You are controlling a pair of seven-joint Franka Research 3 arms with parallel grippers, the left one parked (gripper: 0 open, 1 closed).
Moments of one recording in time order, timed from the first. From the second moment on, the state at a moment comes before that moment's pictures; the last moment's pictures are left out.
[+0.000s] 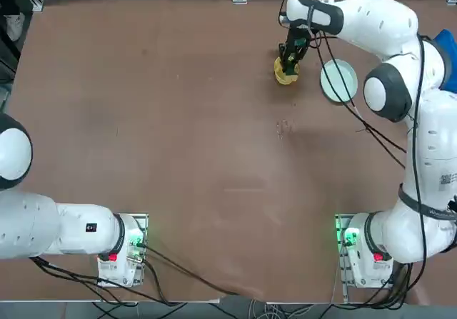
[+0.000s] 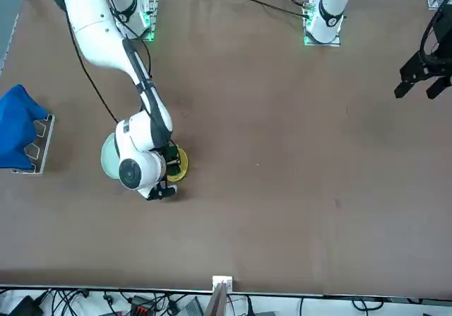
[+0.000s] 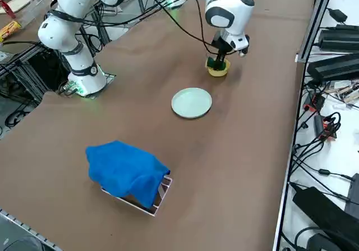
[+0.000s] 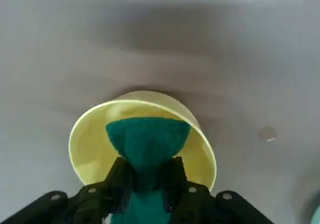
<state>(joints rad) 0.31 0.85 0.08 -1.30 0.15 1.88 0.15</state>
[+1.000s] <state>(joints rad) 0.31 0.87 0.08 -1.30 0.15 1.89 0.15</state>
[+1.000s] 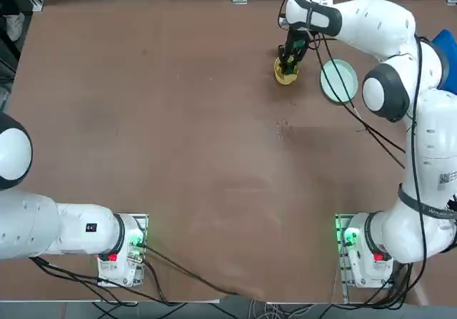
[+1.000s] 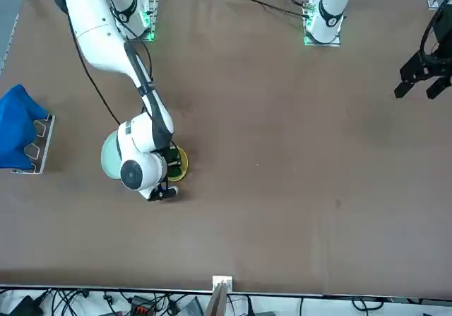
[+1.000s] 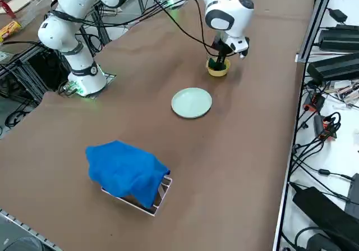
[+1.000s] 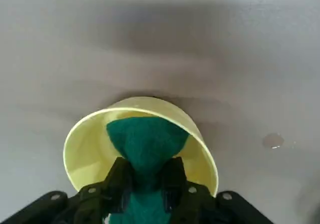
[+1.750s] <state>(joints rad) 0.31 0.87 0.08 -1.30 0.15 1.89 0.15</state>
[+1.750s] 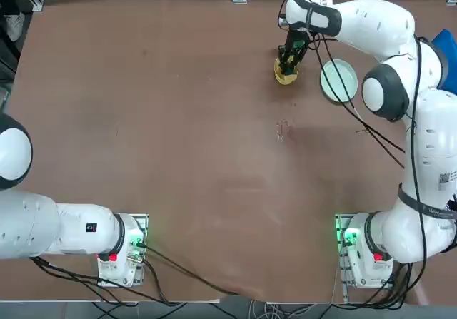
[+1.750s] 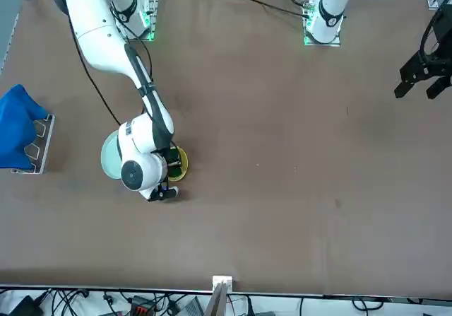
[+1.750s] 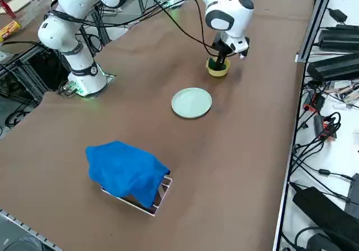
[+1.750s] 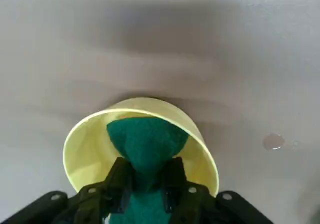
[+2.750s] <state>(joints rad) 0.31 0.86 0.09 -1.27 0.15 1.89 0.14</state>
